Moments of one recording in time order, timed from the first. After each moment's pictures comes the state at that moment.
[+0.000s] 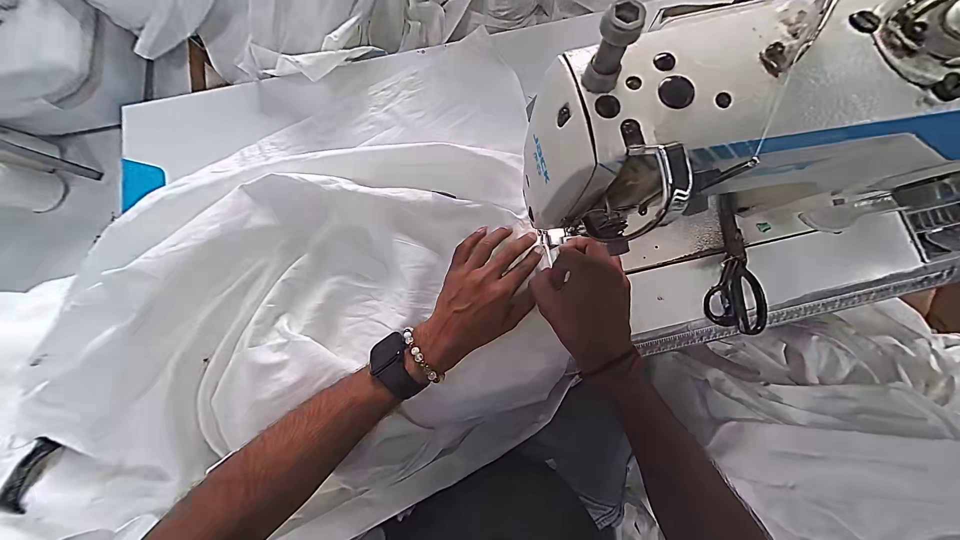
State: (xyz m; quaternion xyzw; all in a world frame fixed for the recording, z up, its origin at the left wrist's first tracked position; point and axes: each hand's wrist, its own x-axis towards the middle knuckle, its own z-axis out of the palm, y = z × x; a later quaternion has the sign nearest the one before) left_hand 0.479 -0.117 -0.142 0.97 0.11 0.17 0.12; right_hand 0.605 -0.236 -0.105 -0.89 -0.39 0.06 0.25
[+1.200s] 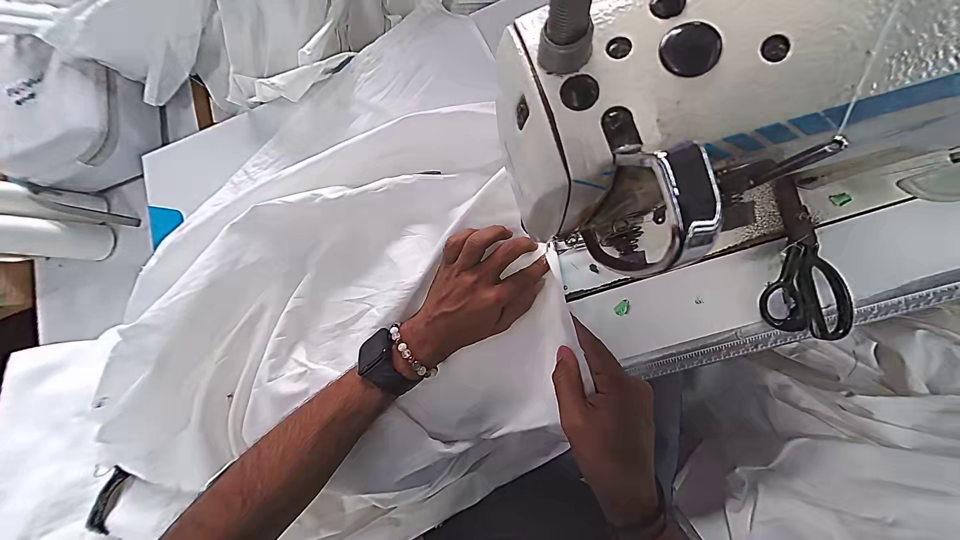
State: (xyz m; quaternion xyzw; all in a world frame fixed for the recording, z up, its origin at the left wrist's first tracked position) left_hand 0.485 -0.082 -0.139 0.98 0.02 0.18 0.07; right_hand 0.539 -0.295 -0.111 -0.85 -0.27 0.13 0.43
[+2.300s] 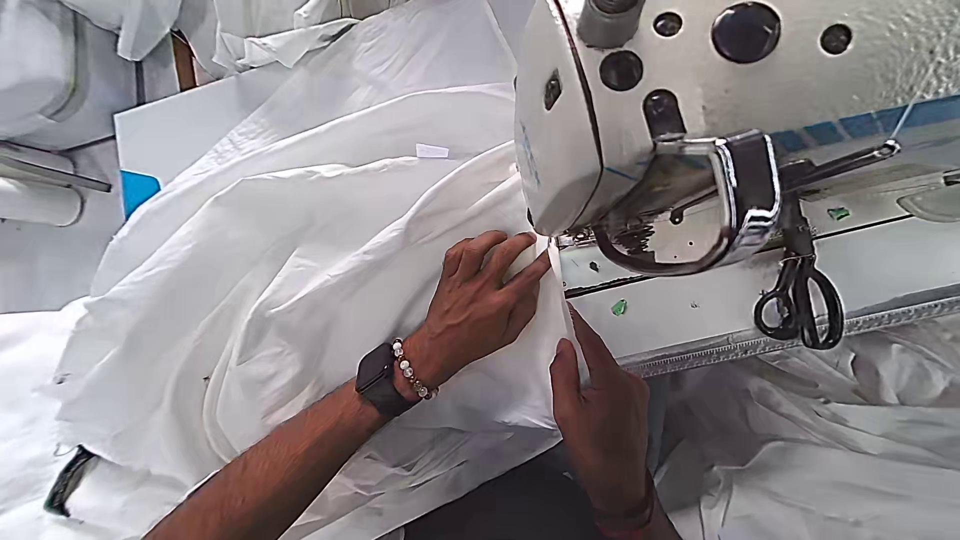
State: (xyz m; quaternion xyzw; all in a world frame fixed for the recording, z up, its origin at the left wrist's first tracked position) left_hand 0.479 -0.117 -0.141 0.97 0.13 0.17 0.07; right_hand 0.544 -0.295 -0.113 -0.86 -0.32 0.10 0.39
